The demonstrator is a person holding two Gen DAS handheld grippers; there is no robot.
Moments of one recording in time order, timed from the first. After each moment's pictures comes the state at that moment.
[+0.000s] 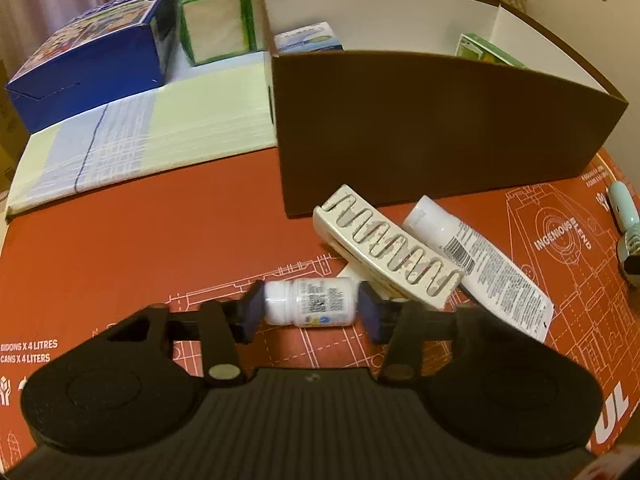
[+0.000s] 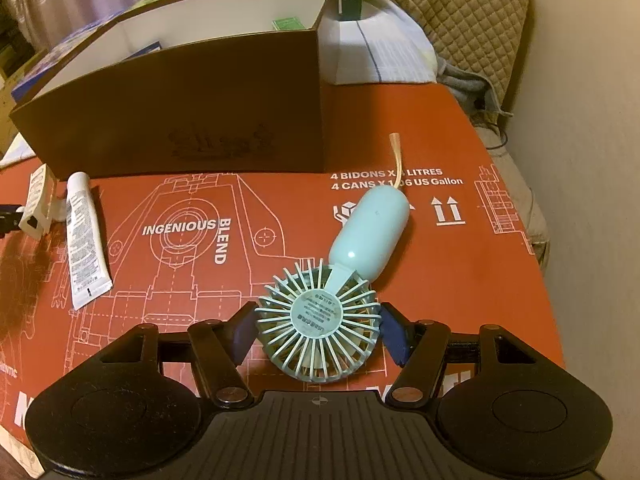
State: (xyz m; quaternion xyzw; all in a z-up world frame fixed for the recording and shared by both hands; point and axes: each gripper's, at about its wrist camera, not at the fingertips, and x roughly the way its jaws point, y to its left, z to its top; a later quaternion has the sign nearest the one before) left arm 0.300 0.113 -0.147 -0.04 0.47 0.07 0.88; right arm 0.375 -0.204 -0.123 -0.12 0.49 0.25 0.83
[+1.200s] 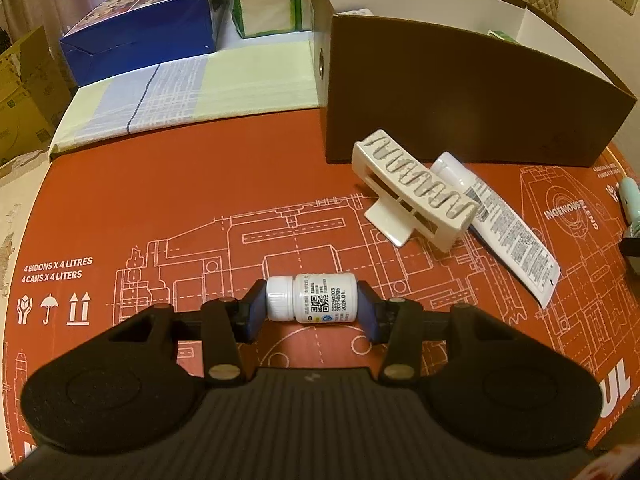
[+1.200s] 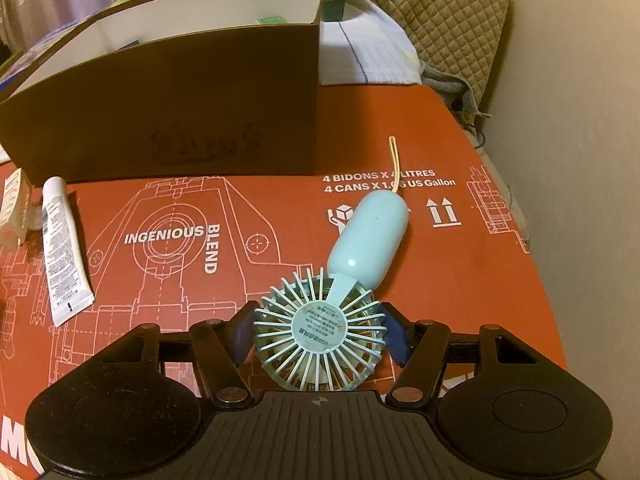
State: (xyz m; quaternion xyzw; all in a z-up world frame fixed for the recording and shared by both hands) left arm 0.252 0.114 -0.143 -0.06 0.48 0.12 0.87; right arm 0.371 -0.192 -0.131 -0.13 0.48 0.21 0.84
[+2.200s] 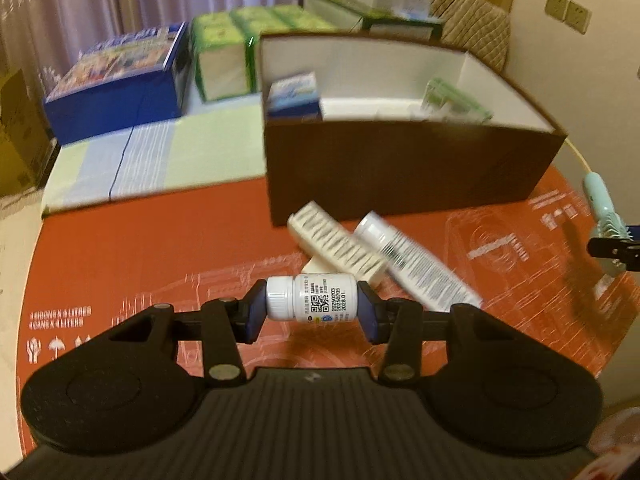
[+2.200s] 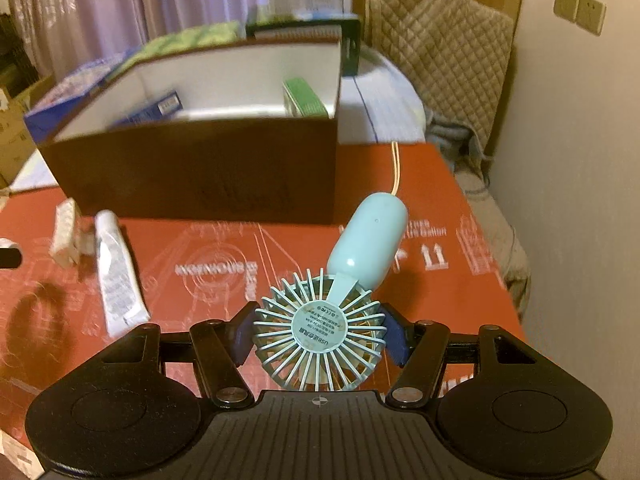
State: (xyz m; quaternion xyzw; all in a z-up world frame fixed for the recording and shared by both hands) left arm 0.247 0.086 -0.079 -0.05 0.42 0.07 0.90; right arm 0.344 -0.199 -0.074 -0.12 0.42 0.25 0.87
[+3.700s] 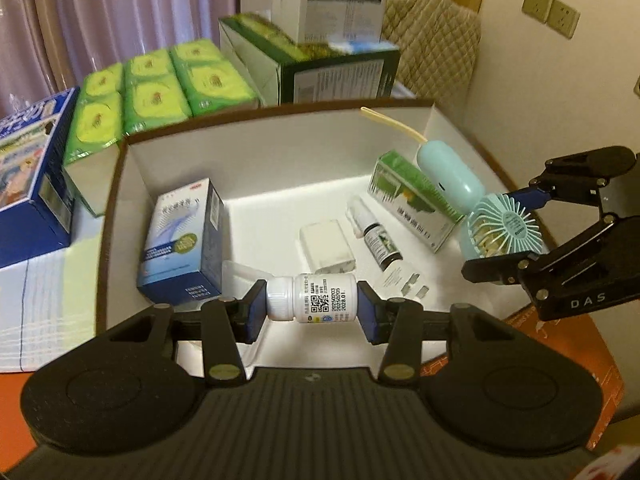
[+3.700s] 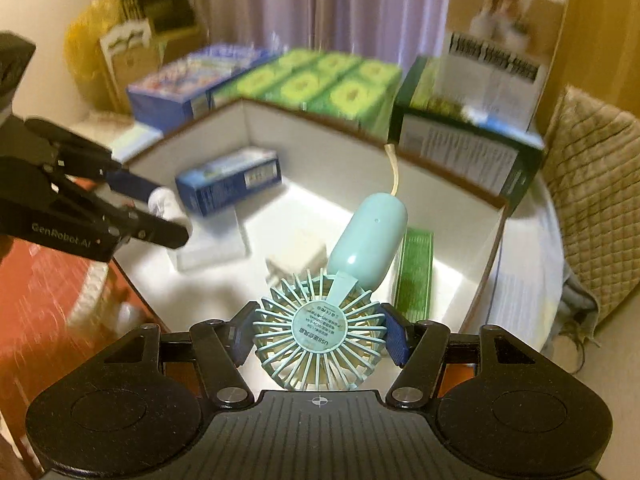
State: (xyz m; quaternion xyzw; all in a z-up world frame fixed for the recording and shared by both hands) left arm 0.451 0.051 -0.055 -0.04 0.45 0.01 0.89; right arm 0.507 -0.082 -0.045 -0.24 0.37 0.48 0.76
